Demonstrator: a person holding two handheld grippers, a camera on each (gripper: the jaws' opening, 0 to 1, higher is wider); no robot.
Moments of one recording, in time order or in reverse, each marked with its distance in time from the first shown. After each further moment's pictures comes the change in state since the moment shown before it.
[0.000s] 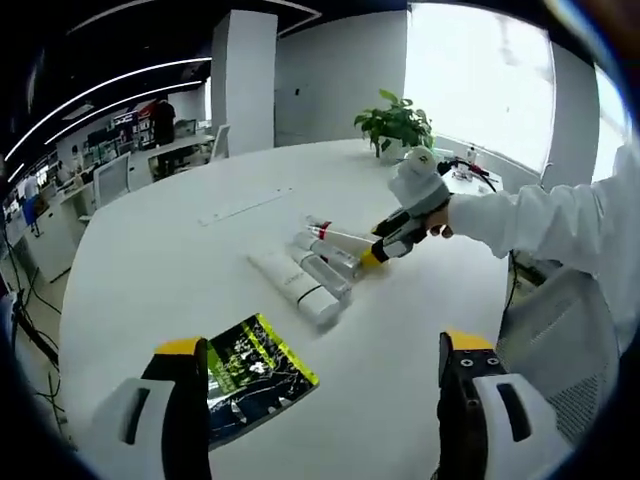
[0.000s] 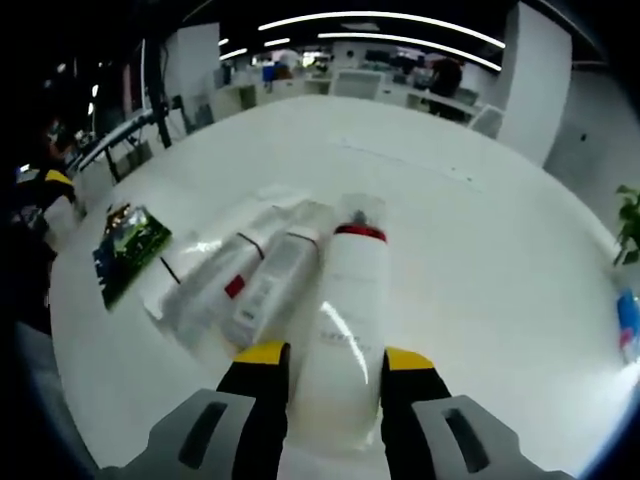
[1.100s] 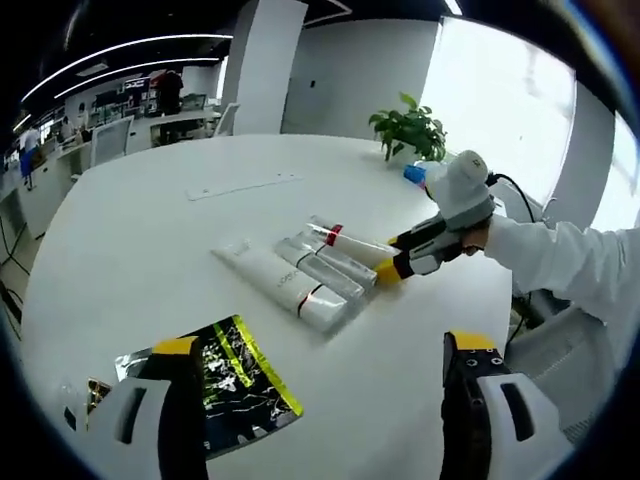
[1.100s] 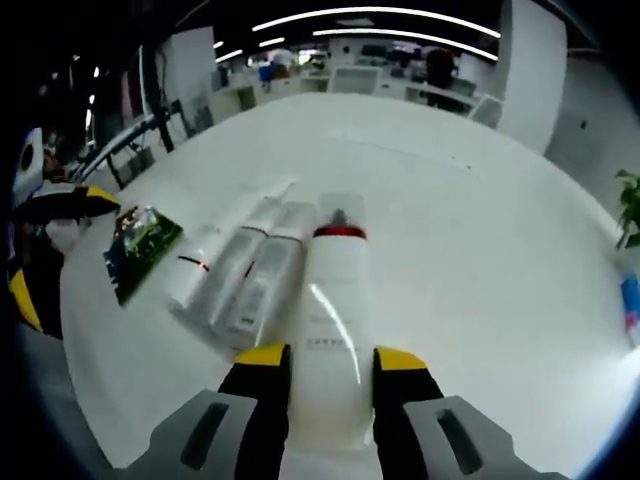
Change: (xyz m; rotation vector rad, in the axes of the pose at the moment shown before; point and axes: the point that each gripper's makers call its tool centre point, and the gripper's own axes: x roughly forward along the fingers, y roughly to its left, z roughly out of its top) left arm 0.046 0.001 -0.010 -0.163 0.013 -0.043; right arm -0.016 0.011 -0.013 0.050 0.024 0.033
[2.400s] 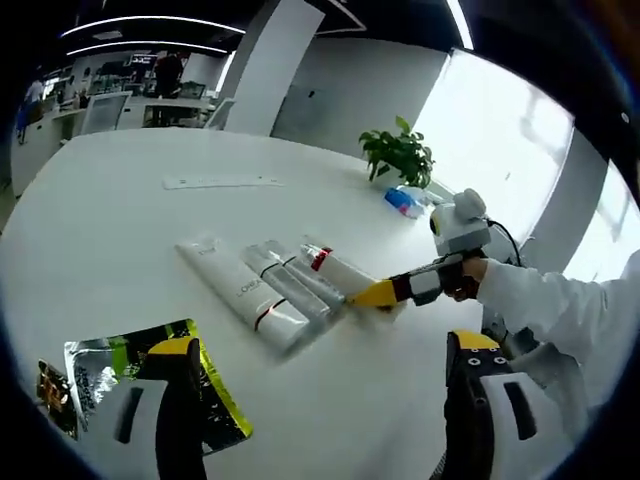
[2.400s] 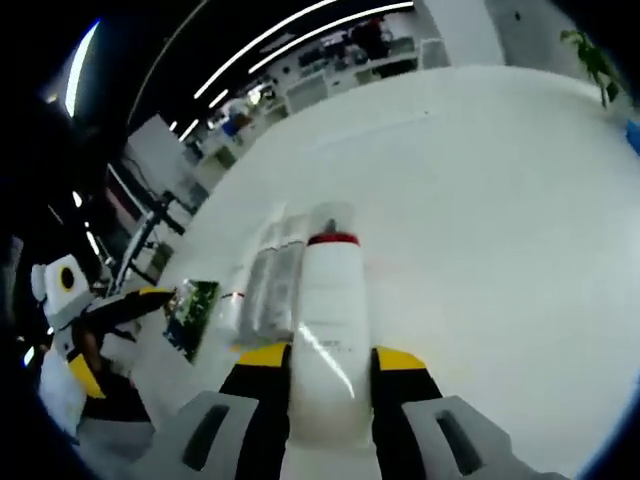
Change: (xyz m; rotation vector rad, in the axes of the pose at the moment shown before) left arm 0.024 -0.026 0.011 -0.162 -0.050 -0.138; right arm -0.027 0.016 -0.014 0.536 -0.077 0.236
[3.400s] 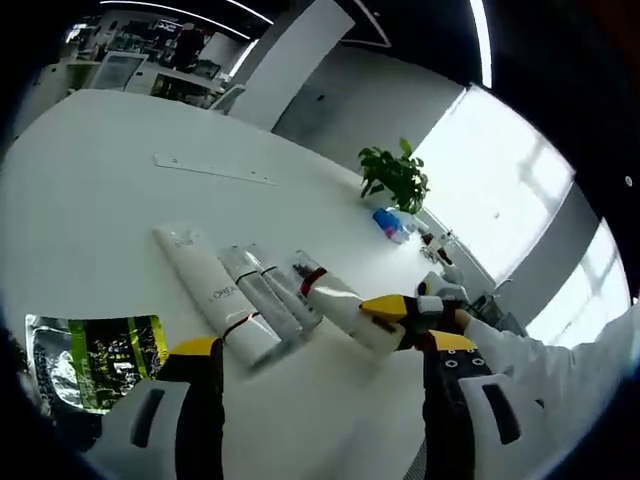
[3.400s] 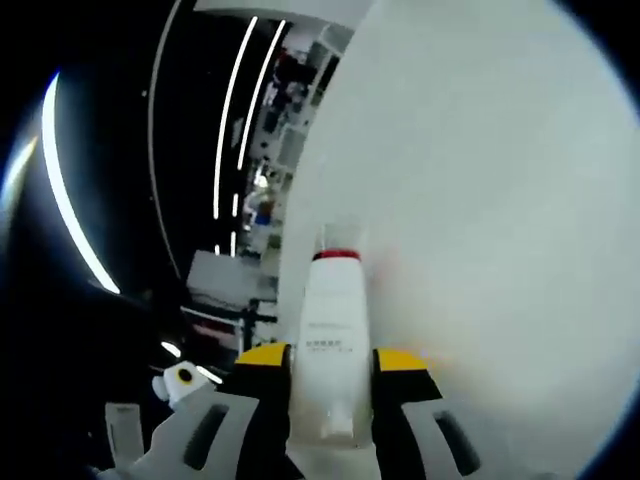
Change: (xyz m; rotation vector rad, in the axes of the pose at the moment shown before) left arm 0.007 -0.016 0.012 -0.179 -0.037 -0.082; right arm -0.021 0.025 -0.005 0.577 -0.098 0.389
